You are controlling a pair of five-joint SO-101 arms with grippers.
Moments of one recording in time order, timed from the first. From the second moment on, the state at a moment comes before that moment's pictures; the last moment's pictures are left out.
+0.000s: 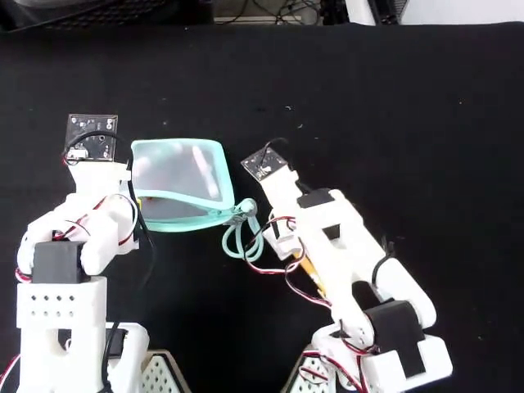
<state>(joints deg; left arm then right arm) -5.2 -57.6 42.2 75.3 -2.6 -16.4 -10.2 52.1 48.5 19.1</state>
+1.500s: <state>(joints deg) -5.2 -57.6 42.2 75.3 -2.6 -12.4 -8.1 50.4 57.9 23.9</state>
